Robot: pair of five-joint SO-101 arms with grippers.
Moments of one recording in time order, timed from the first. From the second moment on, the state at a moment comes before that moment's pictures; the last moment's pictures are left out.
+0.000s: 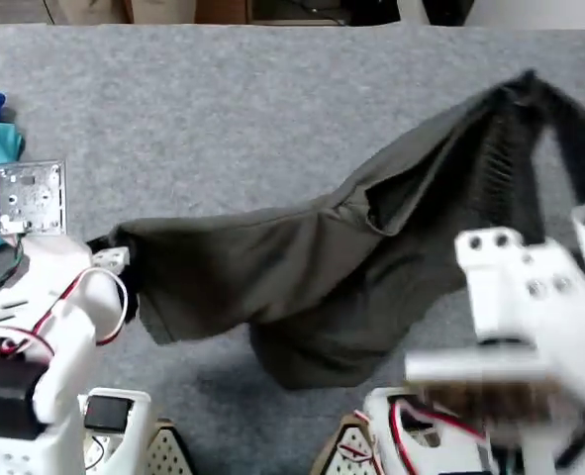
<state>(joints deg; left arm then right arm) 0.4 -64.4 25.3 87.3 -2.2 -6.6 -39.4 -40.1 79.8 38.6</state>
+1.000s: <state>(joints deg) -11.7 6.2 9.9 37.0 1.5 -8.5 18.2 -37.6 58.5 22.2</state>
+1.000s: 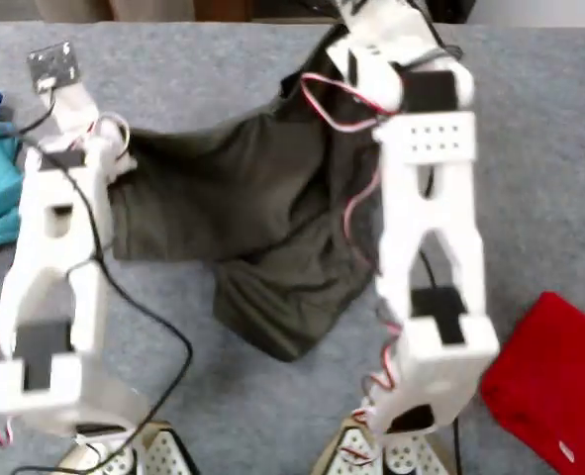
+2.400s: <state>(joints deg) -15.6 52.7 -49.2 57.9 3.0 -7.5 47.6 -81.5 79.0 20.0</state>
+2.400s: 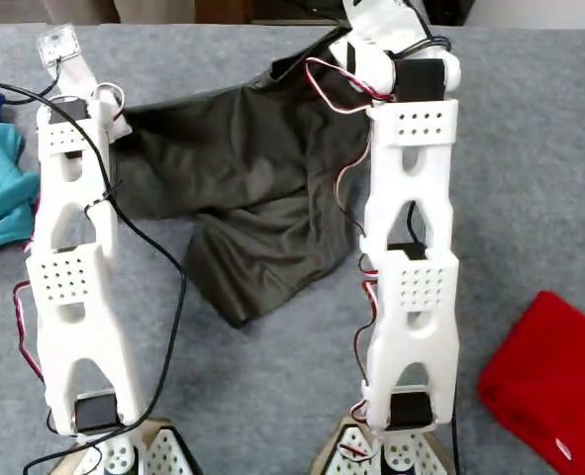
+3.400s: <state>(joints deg) -15.5 62.9 -63.3 59.0 28.8 -5.3 69.3 -81.4 60.3 8.1</state>
